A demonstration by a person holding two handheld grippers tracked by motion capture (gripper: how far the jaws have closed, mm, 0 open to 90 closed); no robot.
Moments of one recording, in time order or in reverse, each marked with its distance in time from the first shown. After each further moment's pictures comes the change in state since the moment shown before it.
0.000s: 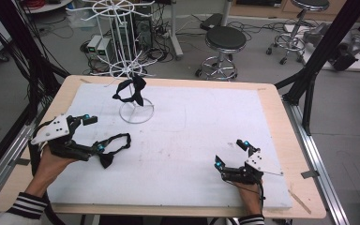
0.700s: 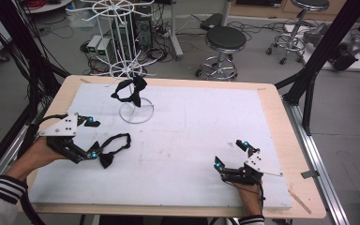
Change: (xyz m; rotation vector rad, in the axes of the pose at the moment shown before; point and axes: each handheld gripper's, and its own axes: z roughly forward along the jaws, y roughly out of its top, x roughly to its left) left arm 0.018 0.011 0.003 0.320 -0.212 0.207; right arm 0.002 0.000 -0.001 0.005 0.006 -0.006
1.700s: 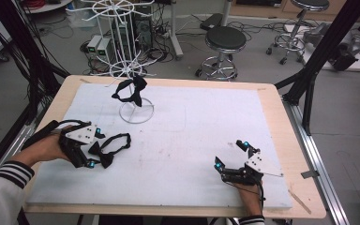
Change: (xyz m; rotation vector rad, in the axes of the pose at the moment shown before) left arm 0.013 -0.022 0.037 0.339 -0.217 0.105; right arm -0.001 -0.001 -0.001 -0.016 0.003 -0.008
